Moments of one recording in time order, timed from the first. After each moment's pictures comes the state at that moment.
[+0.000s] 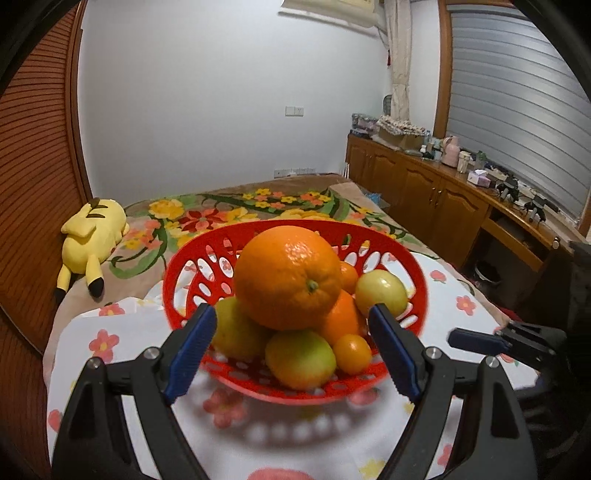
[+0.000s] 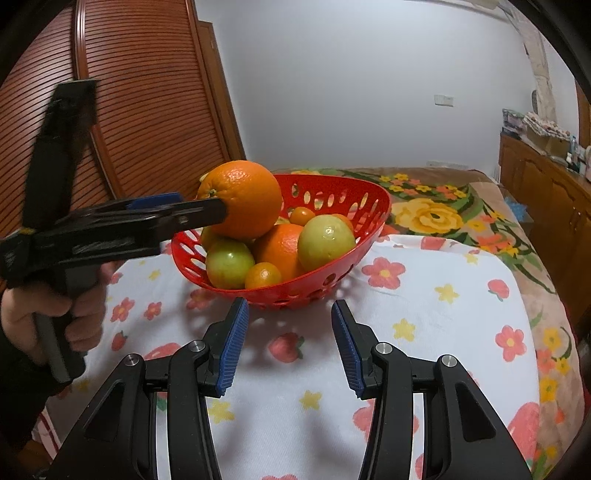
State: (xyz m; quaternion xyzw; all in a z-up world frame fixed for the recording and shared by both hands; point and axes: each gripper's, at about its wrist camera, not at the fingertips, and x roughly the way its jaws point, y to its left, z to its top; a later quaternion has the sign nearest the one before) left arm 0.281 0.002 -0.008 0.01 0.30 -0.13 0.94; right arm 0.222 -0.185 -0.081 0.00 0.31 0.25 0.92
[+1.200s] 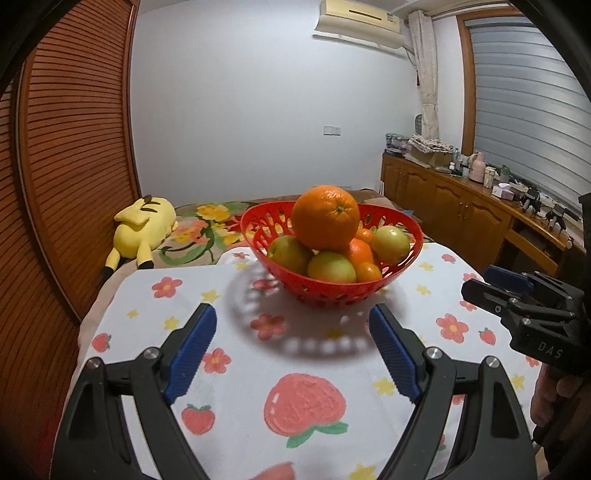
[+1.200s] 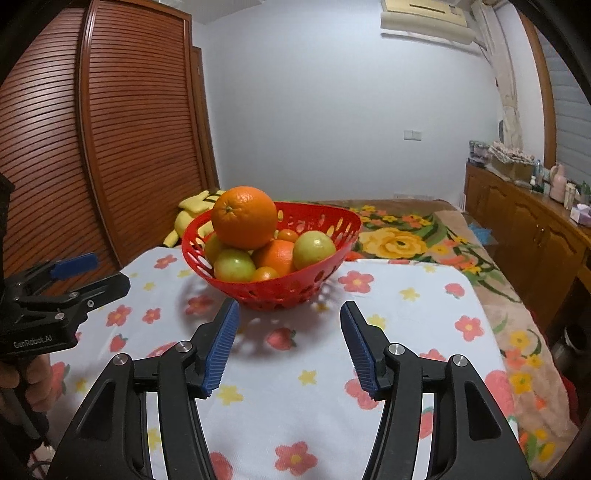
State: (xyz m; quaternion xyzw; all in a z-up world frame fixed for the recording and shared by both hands) left arm 0.154 0.030 -0.022 0.00 0.26 -0.05 0.96; right arm 0.153 -0.184 -0.070 -0.01 0.24 0.18 0.95
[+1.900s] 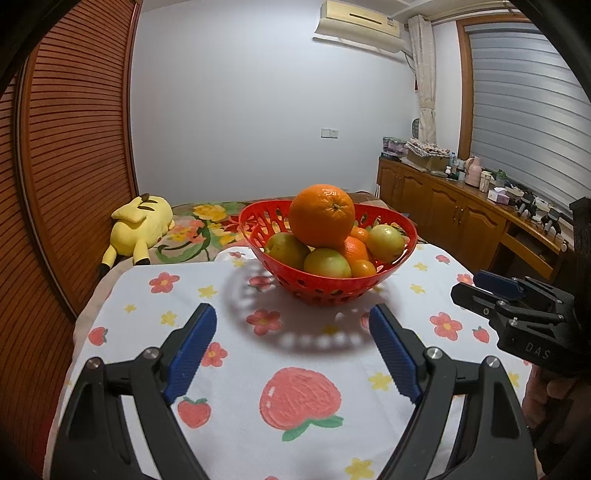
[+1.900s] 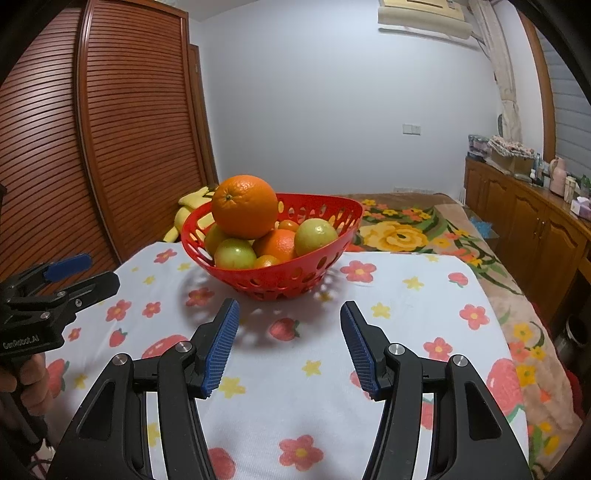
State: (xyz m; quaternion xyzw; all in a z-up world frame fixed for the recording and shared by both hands) left arm 0.144 0.033 -0.025 -0.01 0.26 -0.06 0.96; right arm 0.151 -0.184 -0.077 -0.01 0.25 0.18 0.95
